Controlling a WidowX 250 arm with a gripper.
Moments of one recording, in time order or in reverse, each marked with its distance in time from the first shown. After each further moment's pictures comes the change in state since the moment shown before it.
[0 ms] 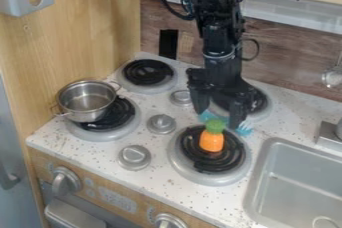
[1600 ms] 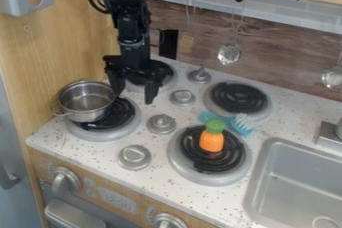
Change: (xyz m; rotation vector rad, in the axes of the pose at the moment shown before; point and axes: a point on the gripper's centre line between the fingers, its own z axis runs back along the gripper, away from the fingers) arm -0.023 0.171 -0.011 0.183 0.026 0.319
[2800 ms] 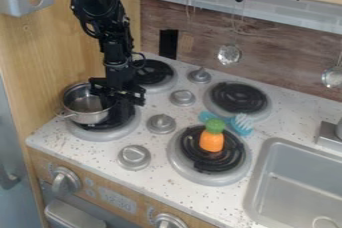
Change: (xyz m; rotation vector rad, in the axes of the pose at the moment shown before) arm -0.013 0.024 -0.044 -0.033 0.140 0.028
